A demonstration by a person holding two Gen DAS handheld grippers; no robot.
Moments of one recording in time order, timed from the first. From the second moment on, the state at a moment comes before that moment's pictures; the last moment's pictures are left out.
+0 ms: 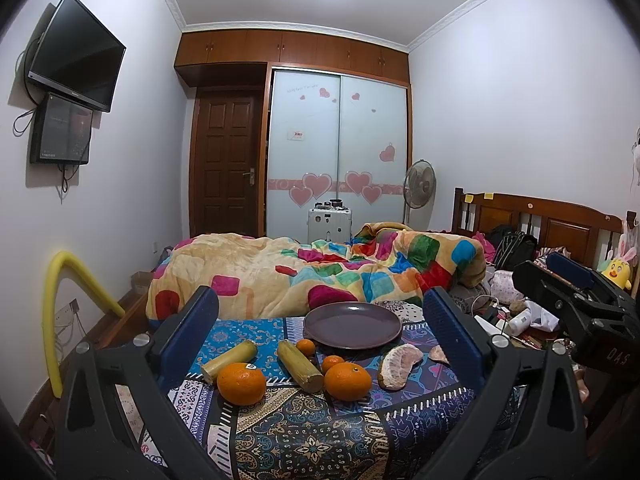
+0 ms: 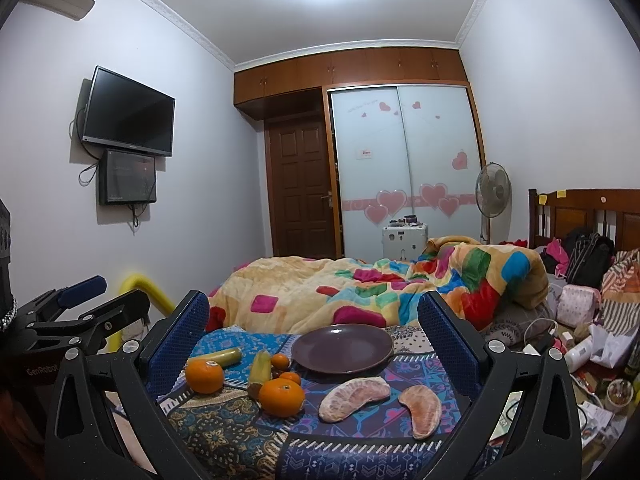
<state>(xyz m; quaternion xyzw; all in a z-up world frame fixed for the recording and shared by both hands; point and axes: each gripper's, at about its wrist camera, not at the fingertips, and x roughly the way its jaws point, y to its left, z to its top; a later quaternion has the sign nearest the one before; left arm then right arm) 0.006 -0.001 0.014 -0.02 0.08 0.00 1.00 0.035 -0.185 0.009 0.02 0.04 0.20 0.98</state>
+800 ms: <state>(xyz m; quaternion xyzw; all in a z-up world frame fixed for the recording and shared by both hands) 0.000 -0.002 0.012 -0.02 0.07 0.00 1.00 0.031 -0.187 0.014 0.03 0.04 0.21 0.98</state>
